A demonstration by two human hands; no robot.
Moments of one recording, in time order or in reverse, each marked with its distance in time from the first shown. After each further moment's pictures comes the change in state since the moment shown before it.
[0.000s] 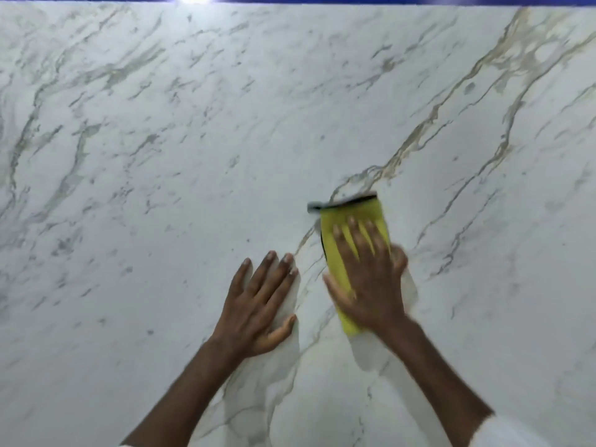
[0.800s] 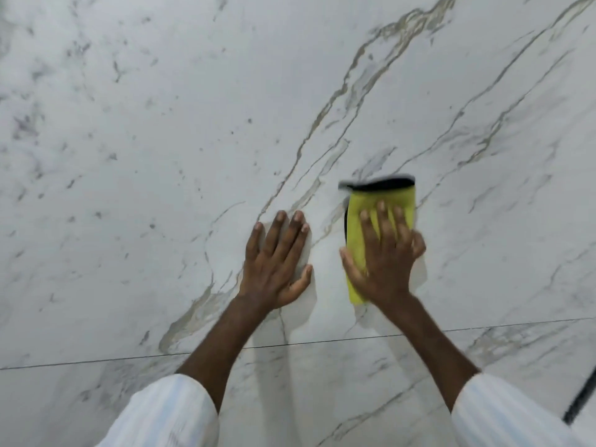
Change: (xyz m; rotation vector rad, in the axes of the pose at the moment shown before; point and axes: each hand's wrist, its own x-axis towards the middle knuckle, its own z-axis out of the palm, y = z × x) left_hand -0.092 0.076 0.026 -0.069 -0.058 -0.134; right_hand -0.153 -0.025 0.016 -0.009 -0.030 0.109
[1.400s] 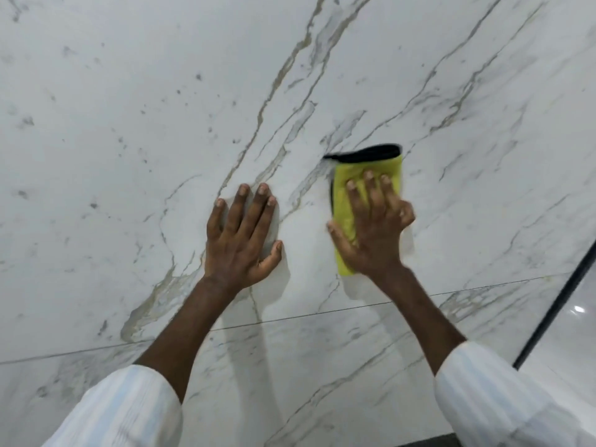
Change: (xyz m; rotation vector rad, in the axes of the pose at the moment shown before) left_hand -0.005 0.000 0.009 0.046 0.073 -0.004; right_hand 0.002 0.030 -0.012 0.054 -0.037 -0.052
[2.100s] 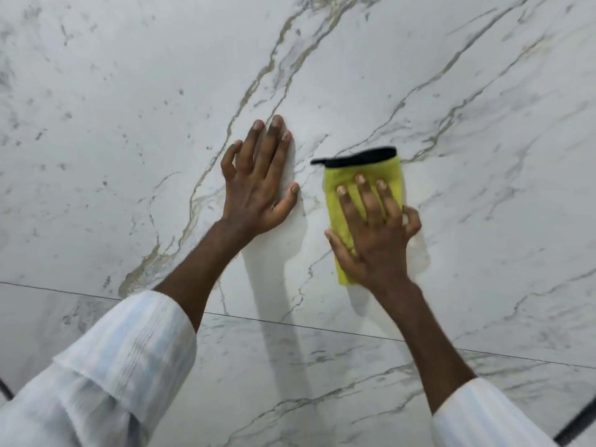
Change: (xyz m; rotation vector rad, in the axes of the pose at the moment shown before) left_hand 0.137 0.049 -0.010 0.105 -0.019 -0.210; right_hand 0.028 0.077 -0.023 0.123 -0.005 -0.157
